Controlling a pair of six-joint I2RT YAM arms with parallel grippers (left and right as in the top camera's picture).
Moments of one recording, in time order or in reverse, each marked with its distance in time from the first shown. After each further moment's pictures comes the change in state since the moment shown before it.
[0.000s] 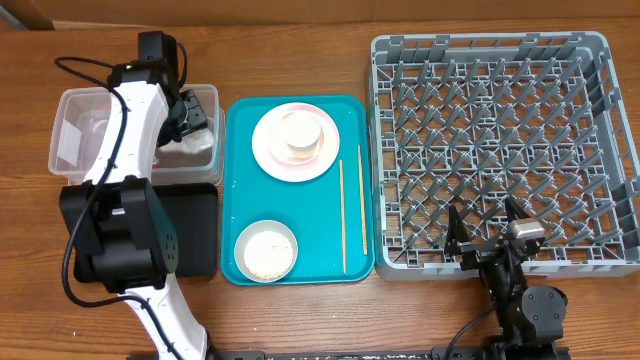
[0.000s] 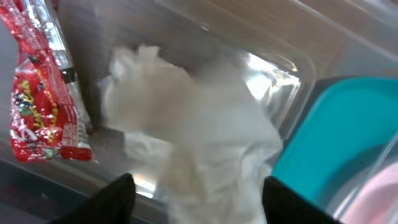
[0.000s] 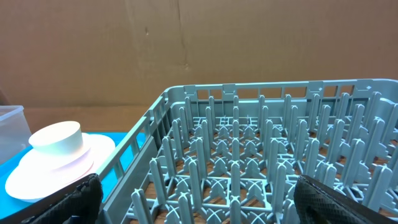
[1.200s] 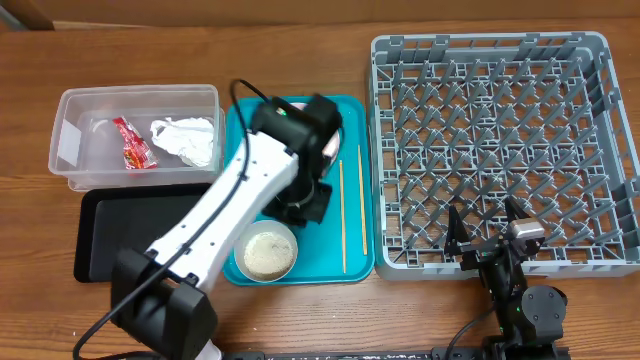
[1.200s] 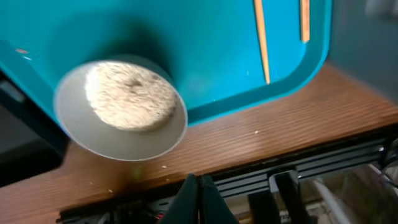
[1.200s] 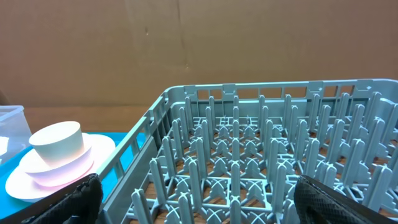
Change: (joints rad) left arm -0.664 -0.279 -0.126 -0.555 0.233 0.114; right arm 0.000 0.000 0.000 0.000 0.000 0.000
